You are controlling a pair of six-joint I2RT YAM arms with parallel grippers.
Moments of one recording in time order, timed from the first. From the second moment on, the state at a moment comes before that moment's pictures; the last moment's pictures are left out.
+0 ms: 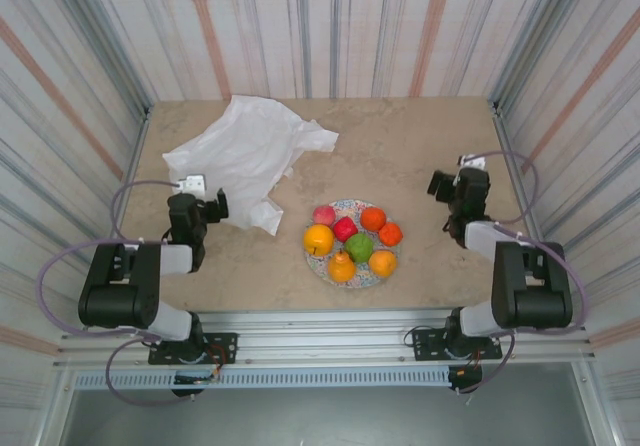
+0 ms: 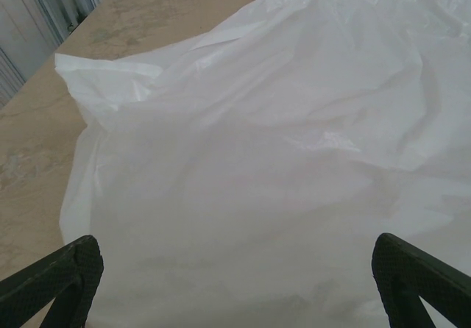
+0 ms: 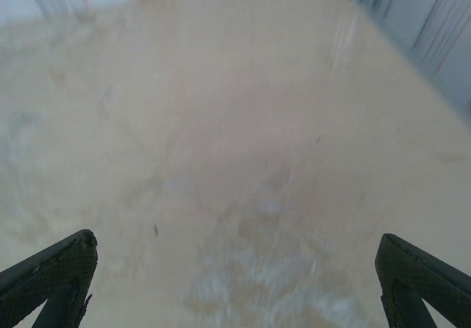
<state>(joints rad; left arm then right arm) -0.03 1.46 0.34 0.75 -0.13 0.01 -0.03 1.39 0.58 0.37 0.18 0.17</state>
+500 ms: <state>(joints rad) -0.03 1.27 0.65 0.26 -0.18 -0.15 0.05 1.09 0.71 0.03 0.13 0.36</state>
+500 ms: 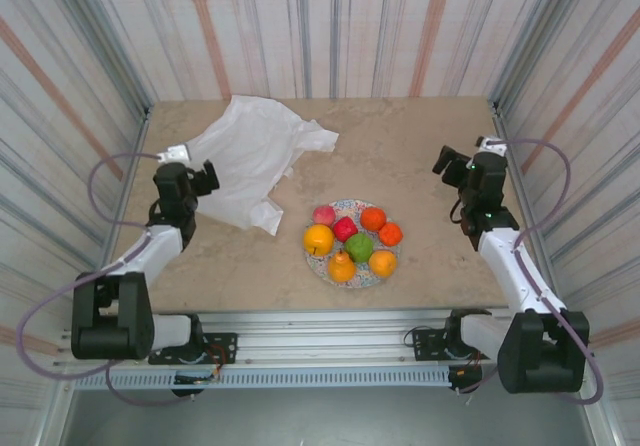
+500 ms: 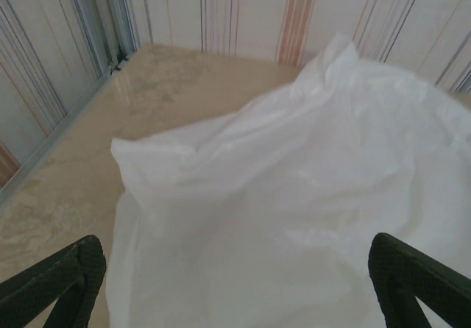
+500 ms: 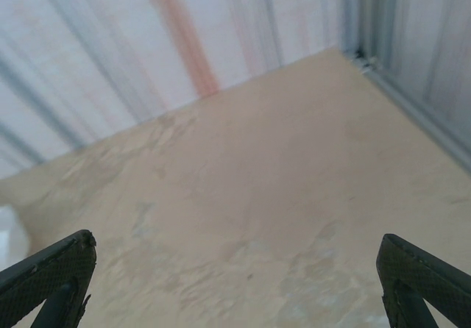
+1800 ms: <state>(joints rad) -0.41 1.94 1.41 -0.69 -0.10 0.06 0.33 1.31 0.81 -0.10 -0.11 0.45</state>
